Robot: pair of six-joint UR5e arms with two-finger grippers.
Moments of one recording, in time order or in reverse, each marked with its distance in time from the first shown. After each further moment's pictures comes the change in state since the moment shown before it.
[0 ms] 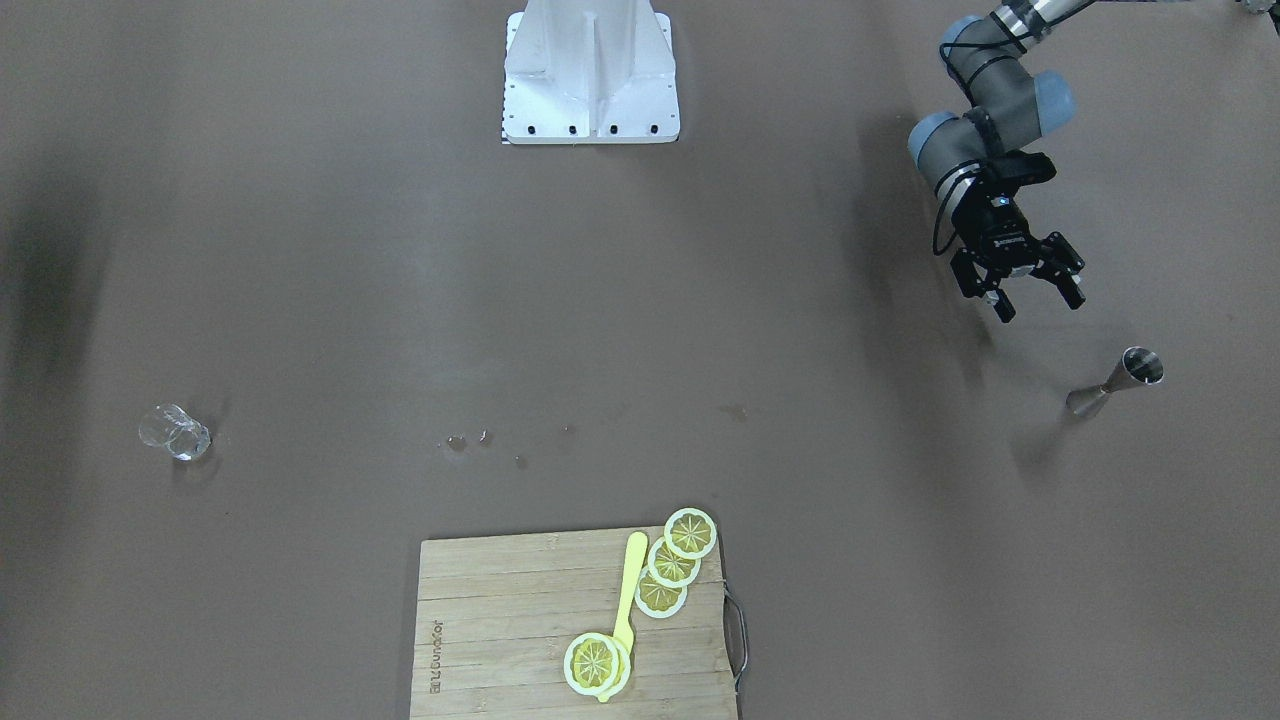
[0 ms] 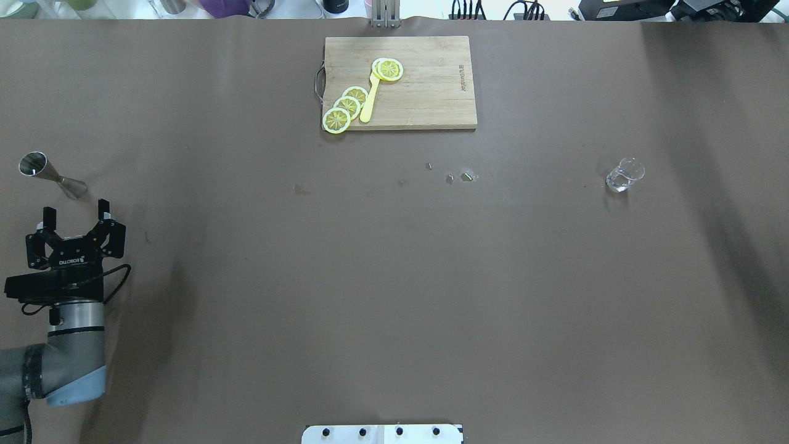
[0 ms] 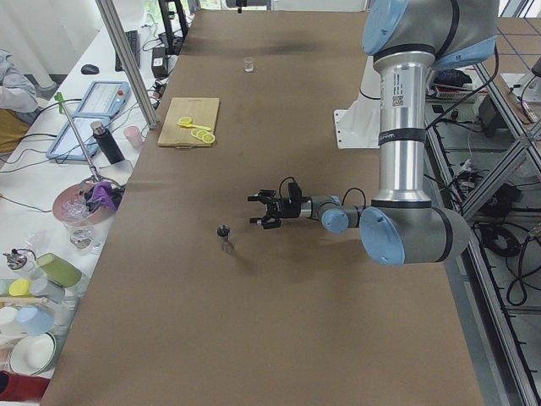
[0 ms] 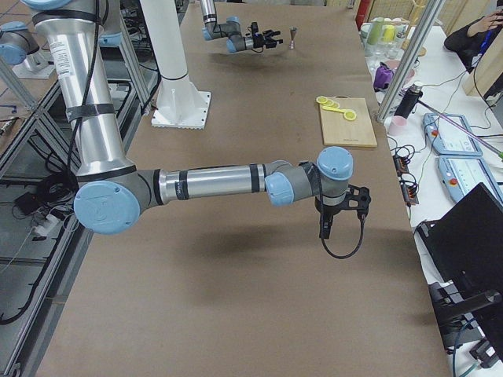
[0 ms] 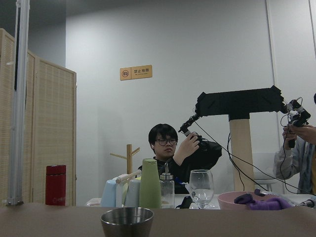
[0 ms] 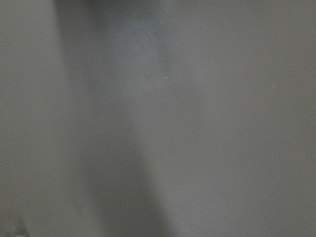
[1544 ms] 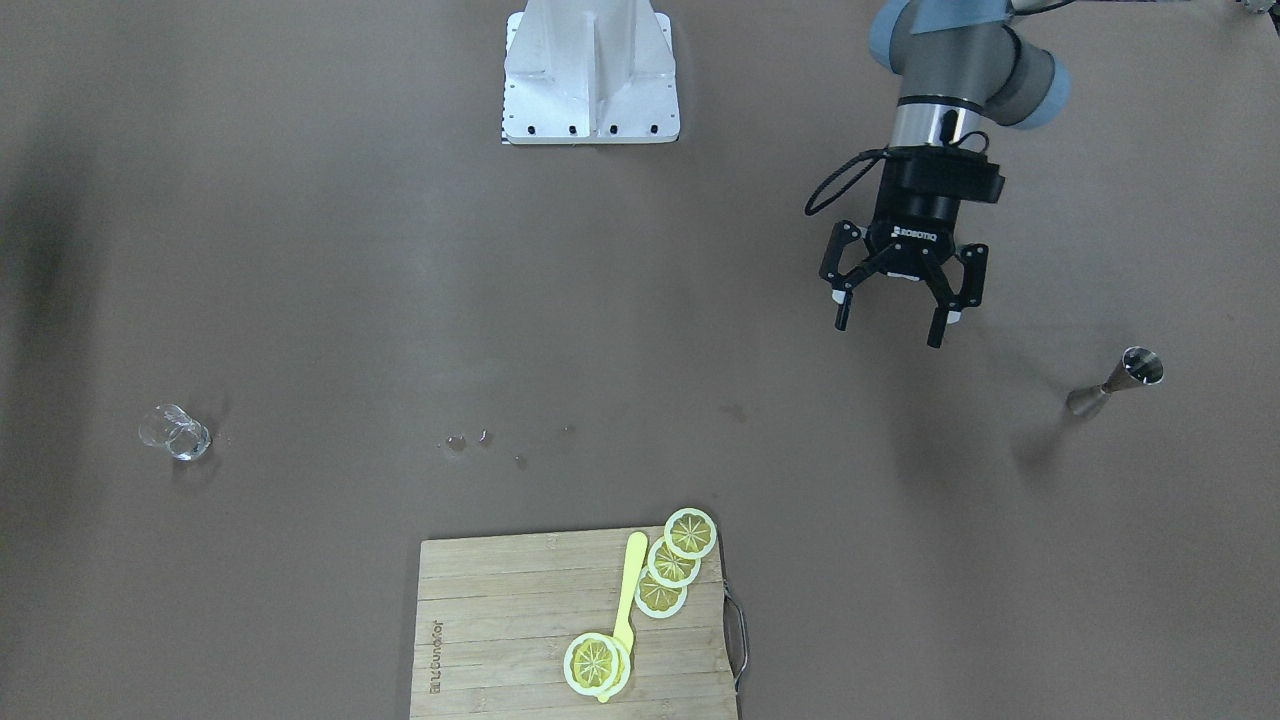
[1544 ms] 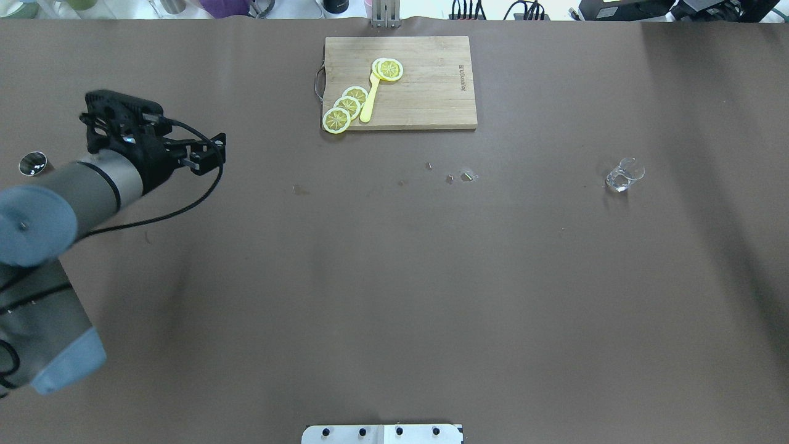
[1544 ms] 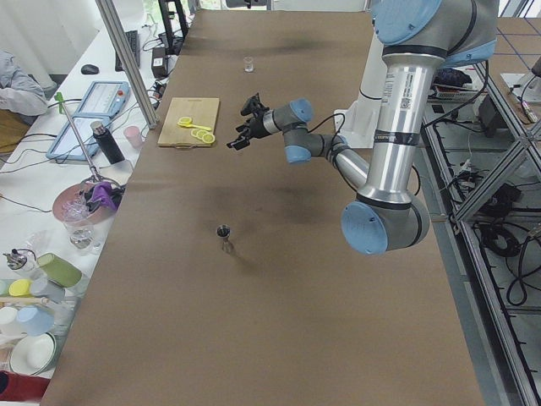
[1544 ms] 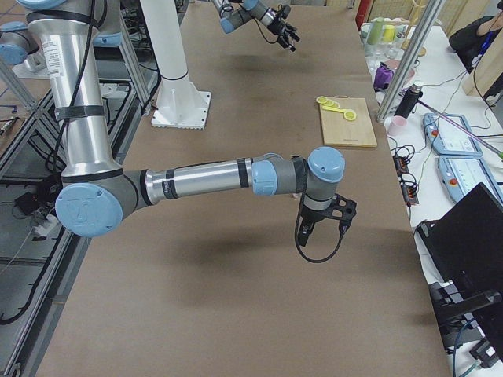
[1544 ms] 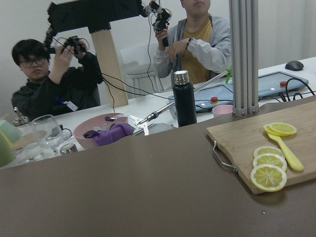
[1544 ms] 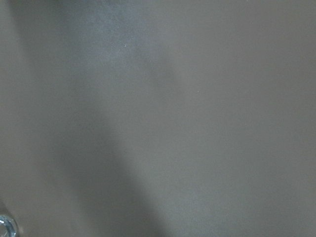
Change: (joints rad) left arm -0.487 -0.264 -0.291 -0.453 -1.359 1.269; right arm 0.021 -0.066 0.127 -0.173 -0.007 -0.005
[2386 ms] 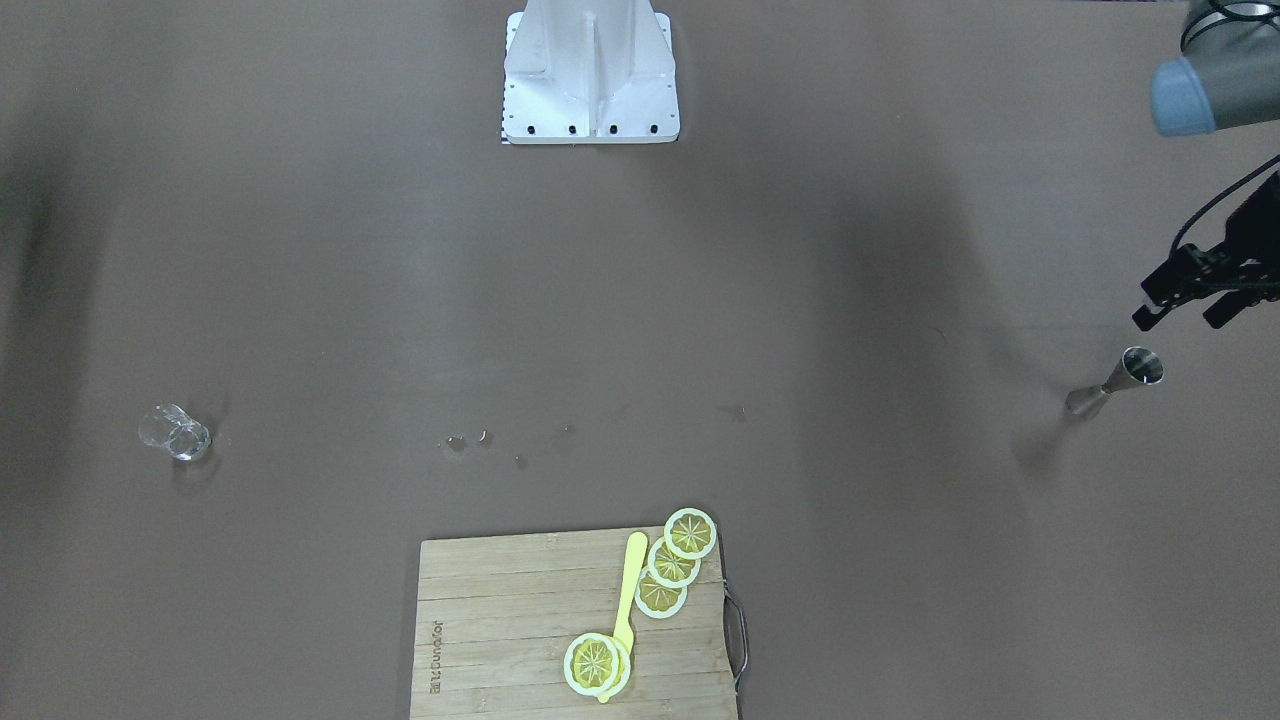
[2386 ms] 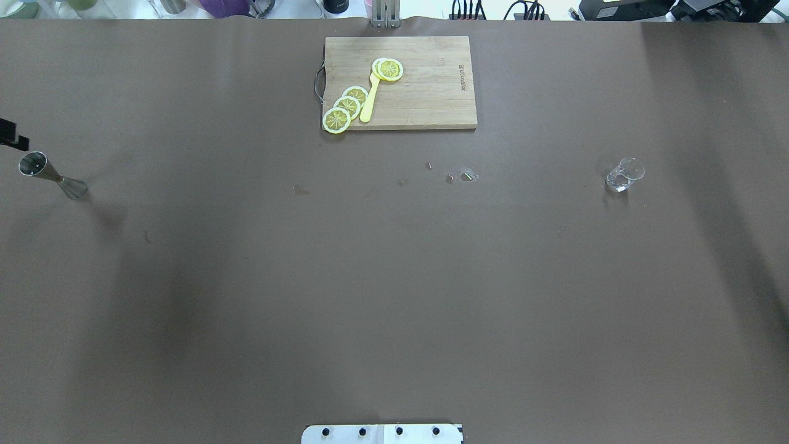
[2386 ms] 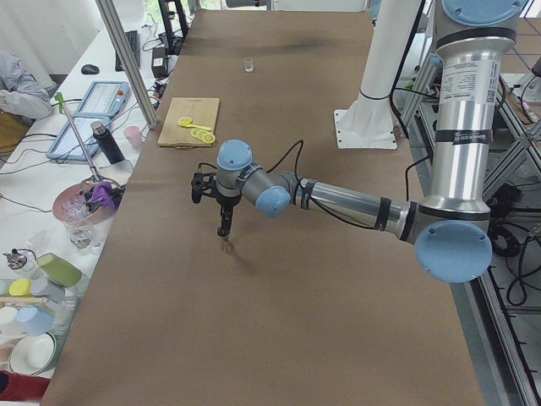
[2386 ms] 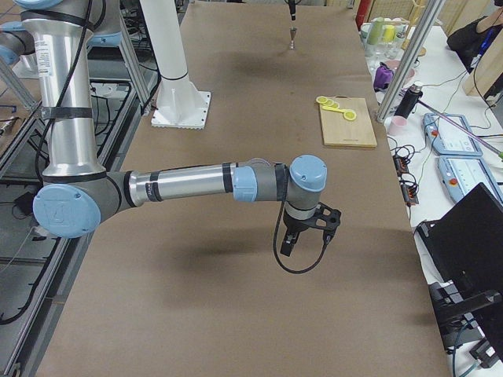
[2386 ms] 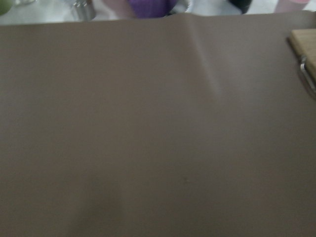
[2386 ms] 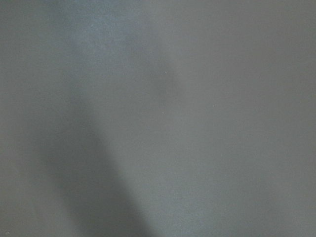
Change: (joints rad) left arm -0.606 0.181 0.152 0.331 -0.930 0.216; right arm 0.020 -0.090 0.051 -0.006 -0.022 -0.050
